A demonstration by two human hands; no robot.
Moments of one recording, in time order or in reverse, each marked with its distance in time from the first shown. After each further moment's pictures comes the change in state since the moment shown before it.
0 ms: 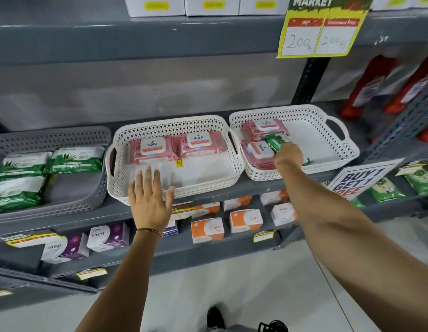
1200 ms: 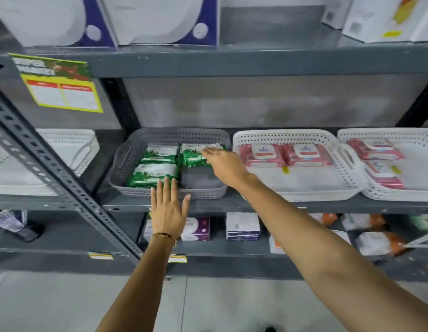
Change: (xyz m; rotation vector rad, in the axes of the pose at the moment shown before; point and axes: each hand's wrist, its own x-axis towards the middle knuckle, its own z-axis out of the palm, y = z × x) left_hand -0.035 -0.242 -0.077 0.071 0.015 -0.162; right_hand -0.281 -0.312 0.080 -0.021 0.029 -1.347
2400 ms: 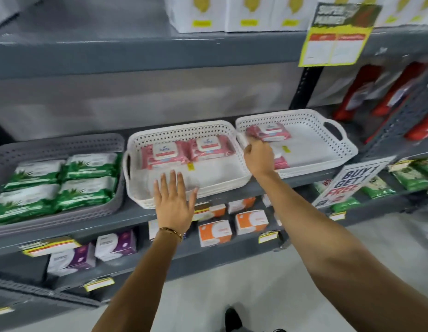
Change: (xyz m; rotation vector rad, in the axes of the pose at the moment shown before) left_hand -0.007 0.249 0.051 -0.039 -0.040 0.286; right_hand -0.185 0.232 -0.085 0.160 0.239 0.935
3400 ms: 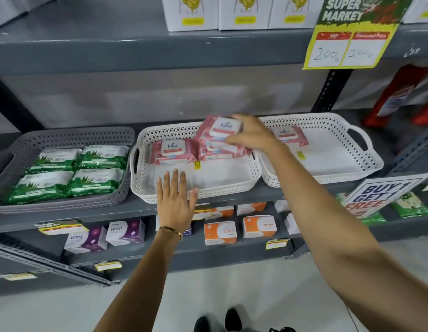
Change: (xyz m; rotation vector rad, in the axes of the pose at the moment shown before) left_hand 0.000 0.012 0.002 0.029 -0.002 -0.094; right_hand 0.057 -0.036 -0.029 0.299 -0.521 -0.200
